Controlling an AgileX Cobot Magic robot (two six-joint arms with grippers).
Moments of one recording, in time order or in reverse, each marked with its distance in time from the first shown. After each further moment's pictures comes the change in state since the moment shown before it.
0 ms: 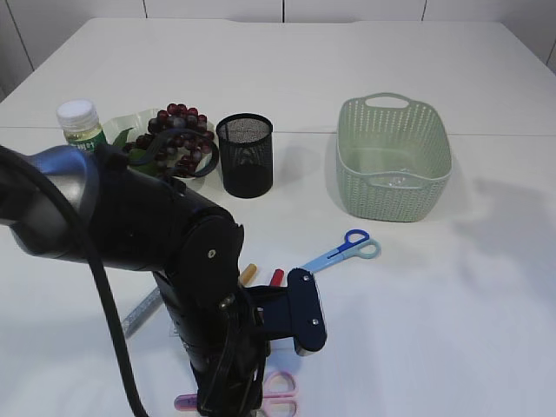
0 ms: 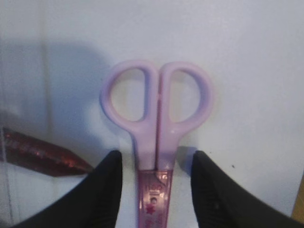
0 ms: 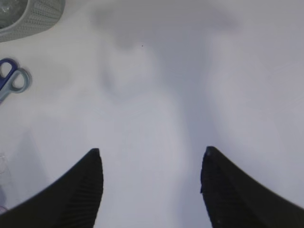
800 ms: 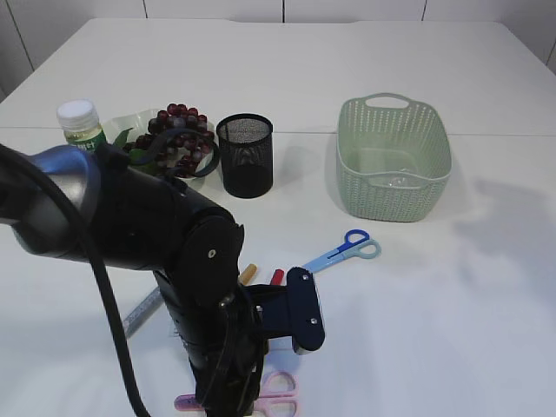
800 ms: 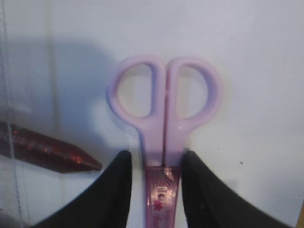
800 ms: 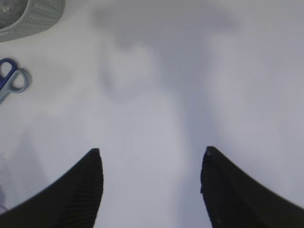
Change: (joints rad) left arm 0.000 0.011 -0.002 0.016 0.002 -0.002; right arm 0.000 0.000 0.000 0.000 0.000 0.000
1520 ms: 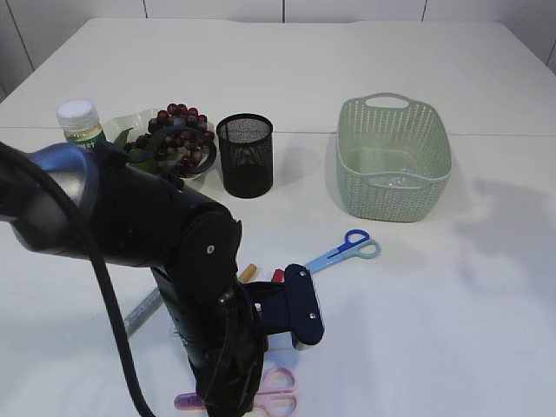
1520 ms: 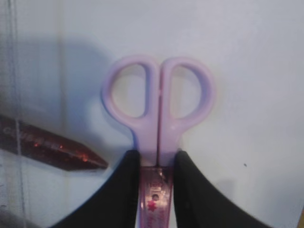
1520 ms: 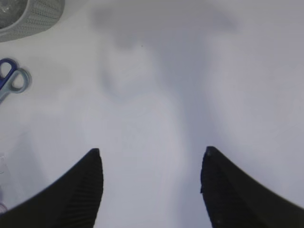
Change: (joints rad) left arm 0.004 0.000 -0.002 -0.026 -0.001 -0.002; right arm 0.000 0.000 0.000 -0.001 0.000 0.000
